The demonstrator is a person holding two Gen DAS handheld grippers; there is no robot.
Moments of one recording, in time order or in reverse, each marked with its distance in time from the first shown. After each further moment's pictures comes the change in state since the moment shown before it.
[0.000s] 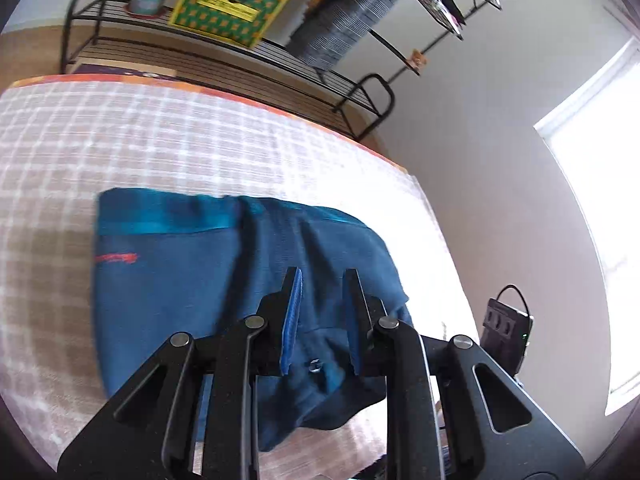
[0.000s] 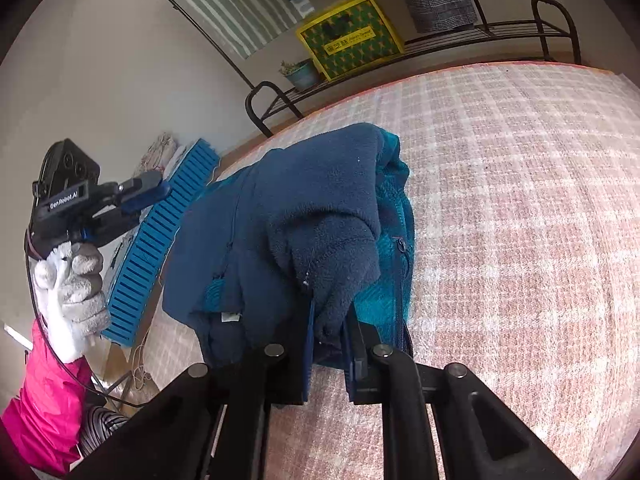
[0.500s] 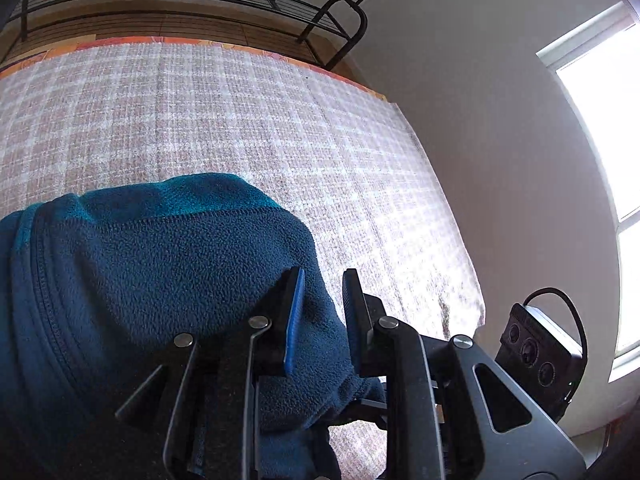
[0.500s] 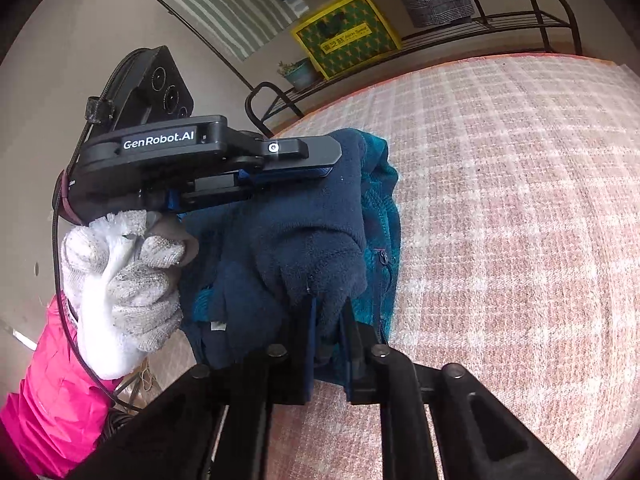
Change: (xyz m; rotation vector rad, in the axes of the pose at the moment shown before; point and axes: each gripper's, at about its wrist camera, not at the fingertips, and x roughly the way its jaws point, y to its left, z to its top) left arm 0.157 -0.066 0.019 0.086 0.205 0.020; right arm -0.001 -0.022 0.012 0.014 0.015 0.030
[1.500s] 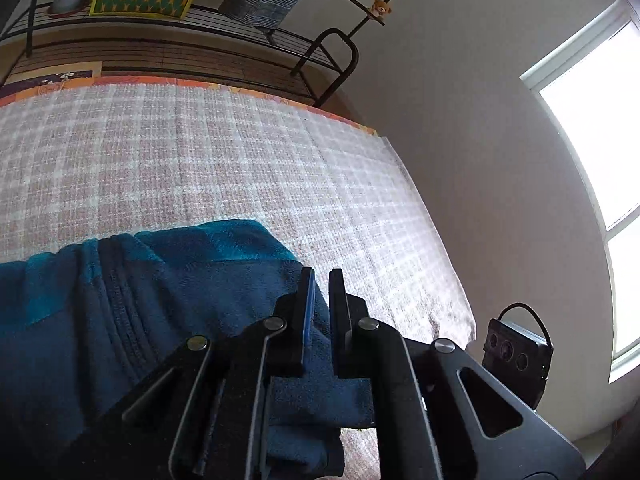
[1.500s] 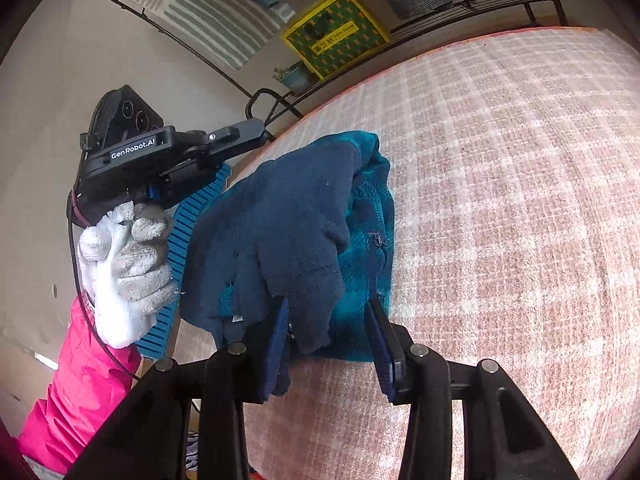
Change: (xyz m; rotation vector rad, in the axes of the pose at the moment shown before) left arm -0.042 0.005 0.013 0.025 -0.080 -0.057; right arm -0.018 -0.017 -0.013 0.108 0.001 0.085
